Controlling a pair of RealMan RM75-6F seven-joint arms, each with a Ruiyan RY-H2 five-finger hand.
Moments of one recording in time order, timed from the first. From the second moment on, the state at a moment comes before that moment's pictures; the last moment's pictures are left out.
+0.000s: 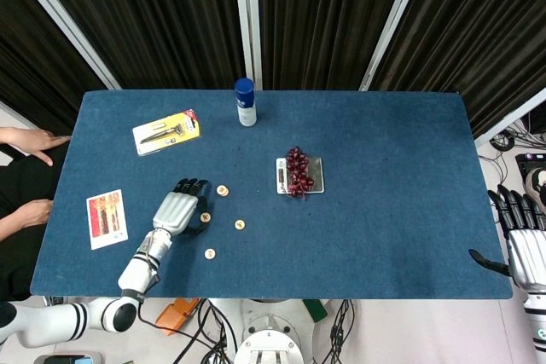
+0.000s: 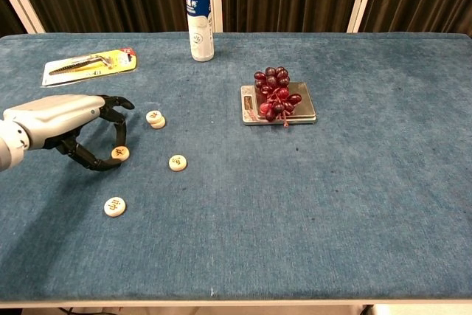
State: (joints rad) left arm -0.61 -1.63 -0.06 -1.44 1.06 1.02 0.38; right arm 0.04 -1.08 0.05 -1.57 -1.56 1.55 0.08
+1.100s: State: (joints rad) left arm -0.78 -1.69 -0.23 -1.36 0.87 0.92 0.45; right arm 0.03 -1.09 0.05 -1.52 -1.54 1.55 0.13
